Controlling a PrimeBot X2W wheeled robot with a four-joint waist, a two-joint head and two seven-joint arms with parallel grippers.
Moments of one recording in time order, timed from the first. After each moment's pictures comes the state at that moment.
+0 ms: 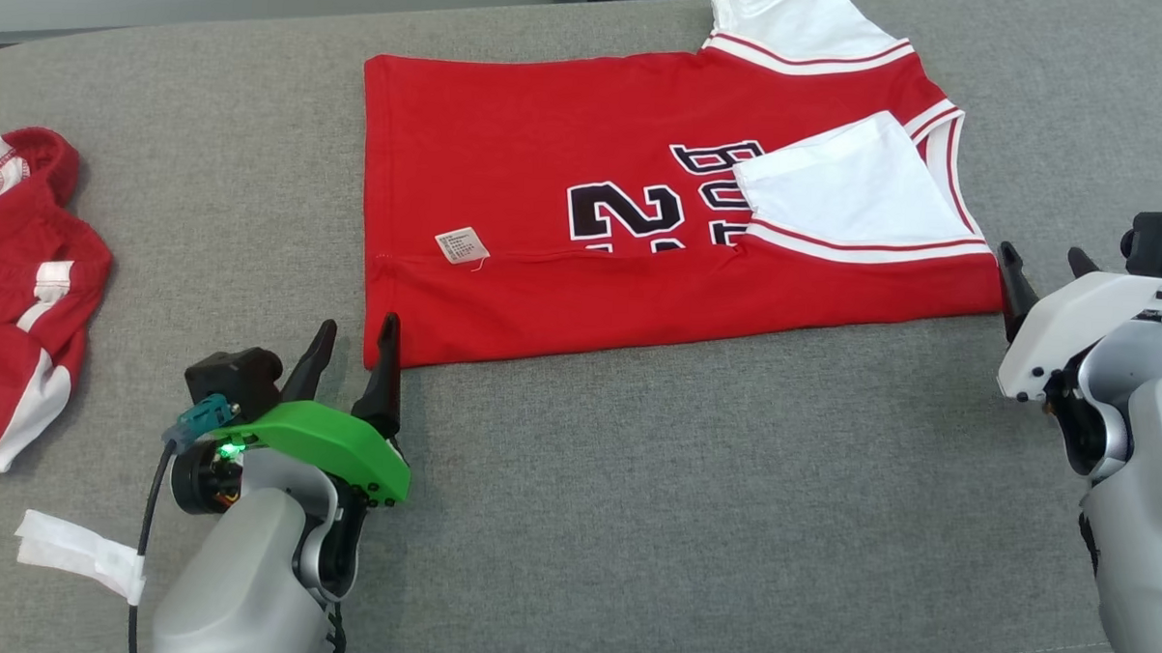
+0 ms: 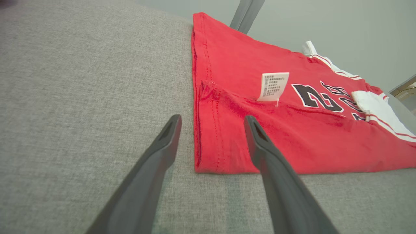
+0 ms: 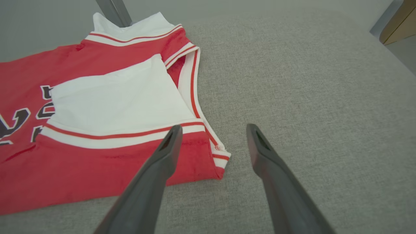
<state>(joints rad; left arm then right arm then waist) -0.50 0.14 -0.42 0.72 -0.75 -0.06 -0.26 -0.56 -0.25 -0.07 0.59 0.26 0.13 0.19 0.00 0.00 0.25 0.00</state>
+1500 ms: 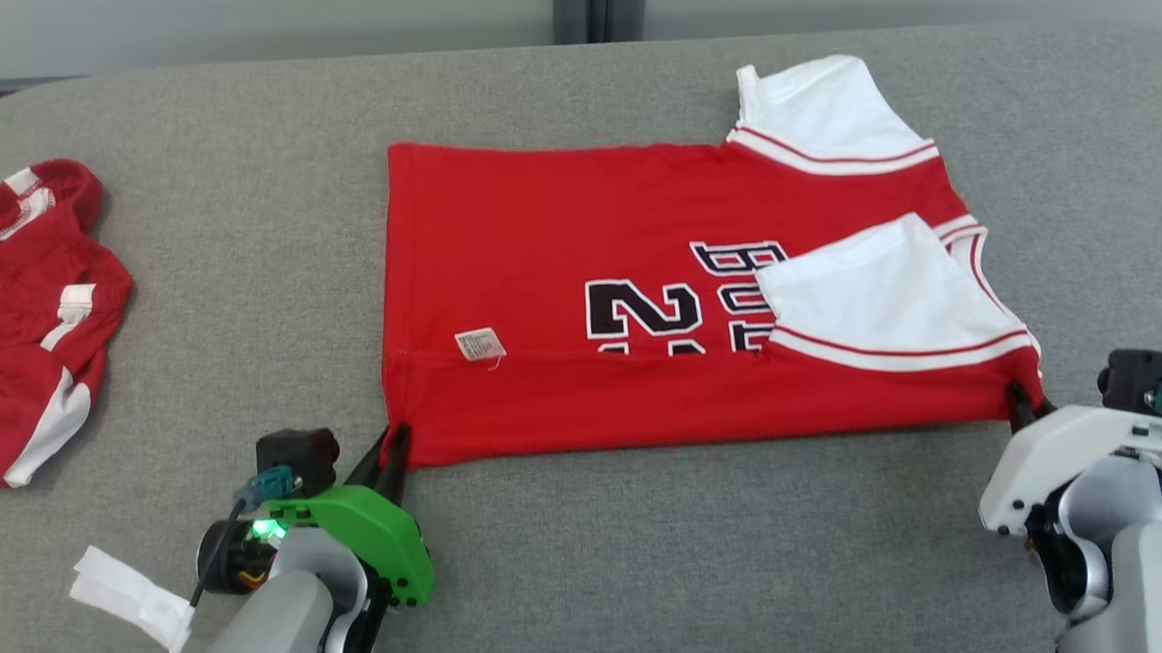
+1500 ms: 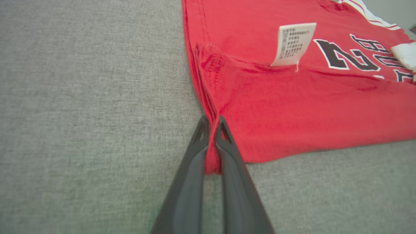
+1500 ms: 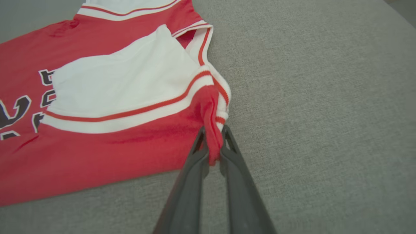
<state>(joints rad) -0.40 0.15 -0.52 0.72 -0.67 0.01 -0.18 -0.27 -0.07 -0.26 0.29 0.12 0.13 0.35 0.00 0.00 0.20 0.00</state>
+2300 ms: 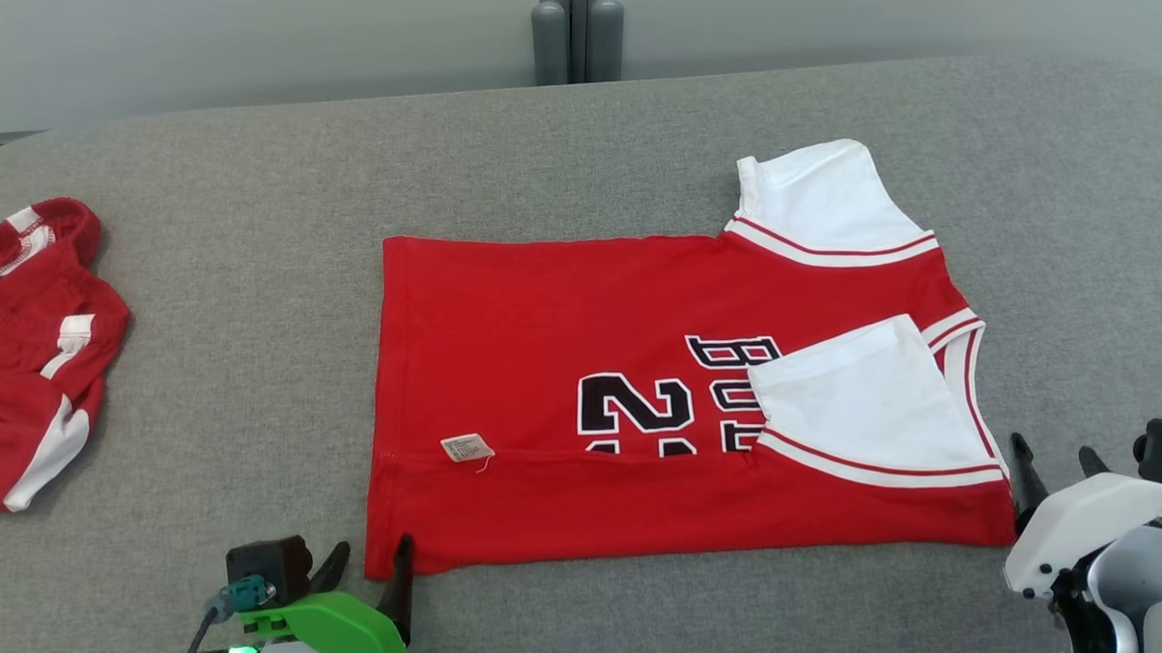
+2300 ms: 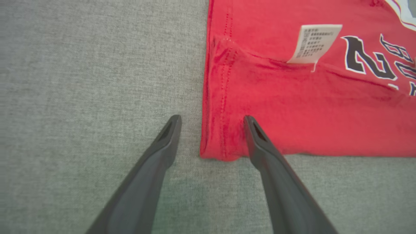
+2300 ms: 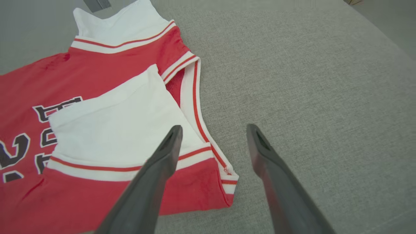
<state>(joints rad) -0.08 0.25 -0.51 0.33 -0.73 0.20 -0.02 -0.07 -0.05 -0.28 0.11 0.17 0.13 0.37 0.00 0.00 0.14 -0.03</state>
